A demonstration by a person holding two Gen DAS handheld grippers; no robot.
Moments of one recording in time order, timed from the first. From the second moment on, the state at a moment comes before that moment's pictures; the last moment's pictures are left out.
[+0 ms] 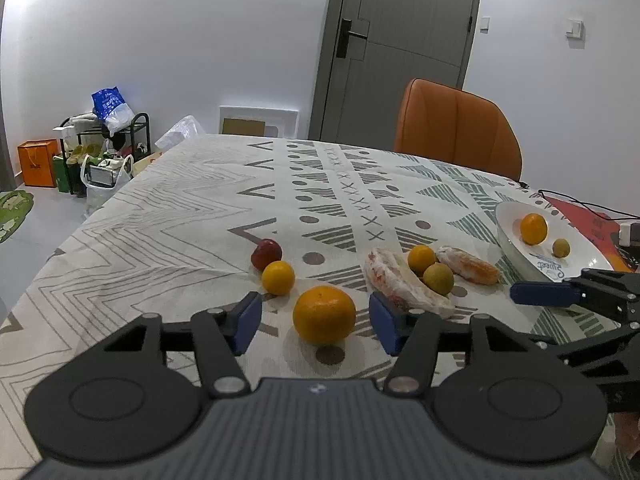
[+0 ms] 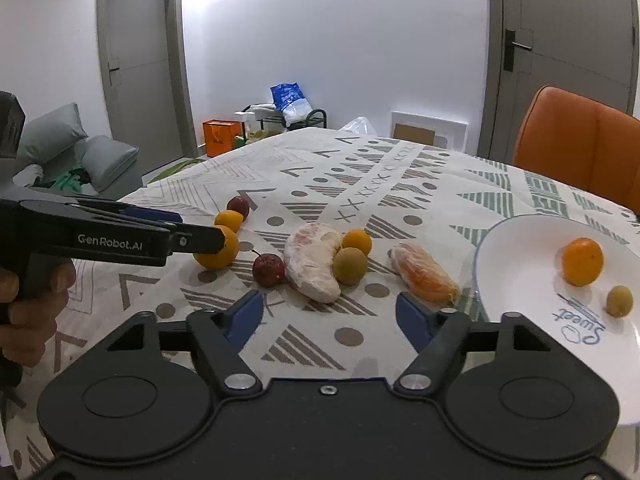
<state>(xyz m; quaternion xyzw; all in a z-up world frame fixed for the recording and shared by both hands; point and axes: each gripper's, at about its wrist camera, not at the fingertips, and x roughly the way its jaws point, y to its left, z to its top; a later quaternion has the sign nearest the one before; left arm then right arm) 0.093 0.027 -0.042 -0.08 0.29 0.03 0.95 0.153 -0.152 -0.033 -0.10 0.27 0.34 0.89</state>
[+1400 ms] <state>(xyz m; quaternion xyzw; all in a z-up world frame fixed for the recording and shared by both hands) 0.070 0.020 -0.036 -0.11 0.28 0.02 0.95 0.139 -0.176 -0.040 -0.04 0.31 0.35 0.88</state>
